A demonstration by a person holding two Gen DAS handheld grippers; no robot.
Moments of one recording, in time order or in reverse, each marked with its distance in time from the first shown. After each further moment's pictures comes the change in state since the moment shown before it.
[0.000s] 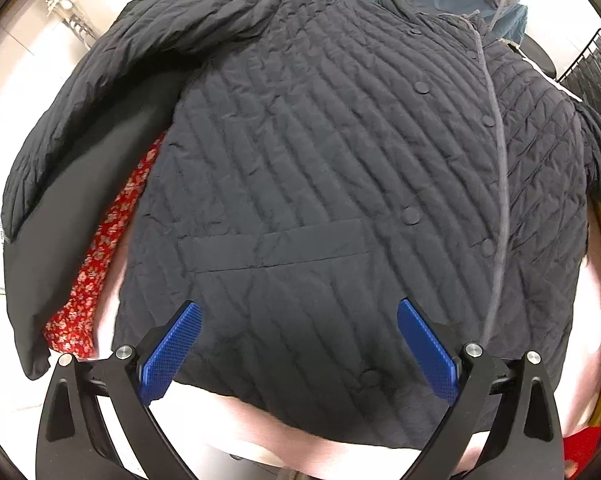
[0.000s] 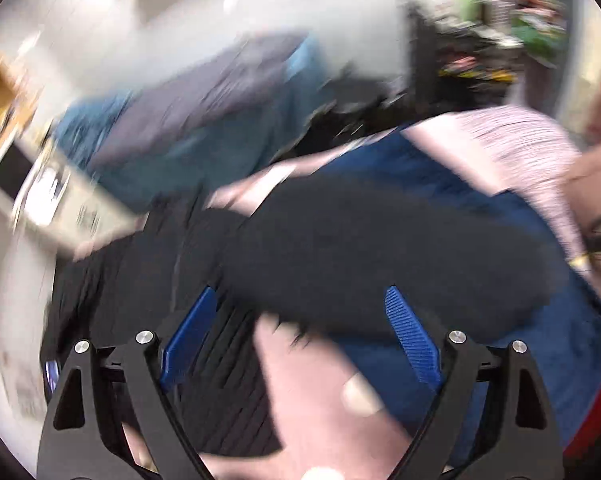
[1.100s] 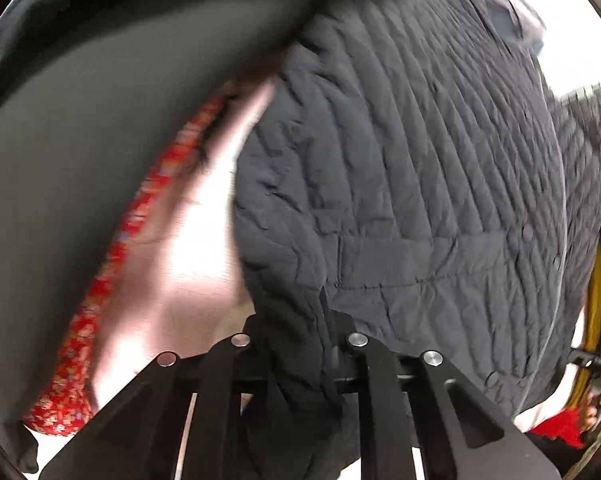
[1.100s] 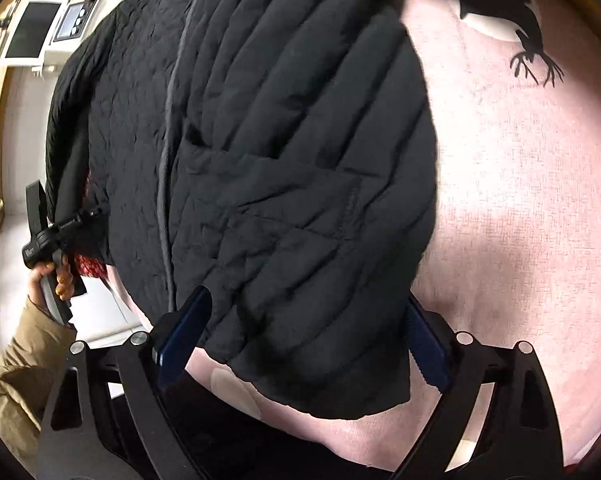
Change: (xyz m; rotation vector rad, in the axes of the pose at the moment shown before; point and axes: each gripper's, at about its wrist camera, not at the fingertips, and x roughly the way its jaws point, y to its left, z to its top) left arm 0.086 0.165 0.020 -0.126 0.089 -0.273; right arm 0.232 0.061 -0.194 -0.046 0.663 0.322
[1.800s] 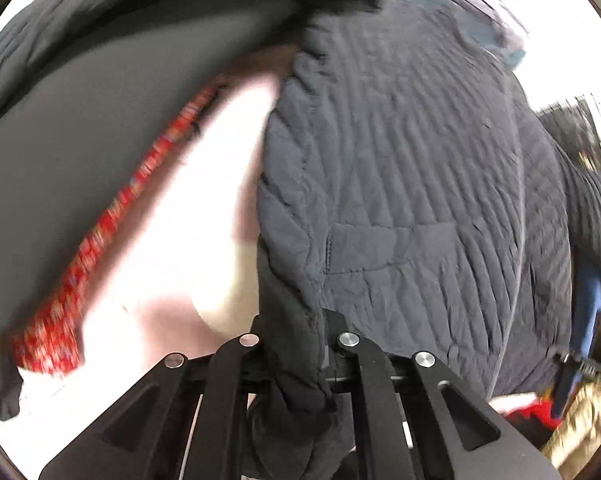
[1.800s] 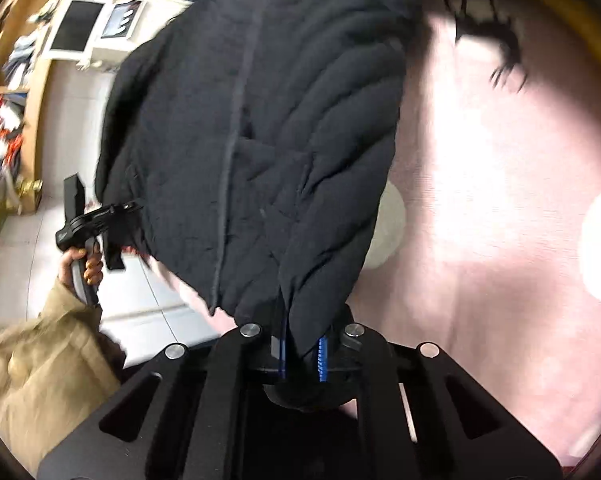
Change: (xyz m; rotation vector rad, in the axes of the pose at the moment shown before) left arm -0.047 -0.054 -0.041 0.024 0.034 -0.080; right arm -0.057 -0.005 -0.029 -0.117 -0.016 0.113
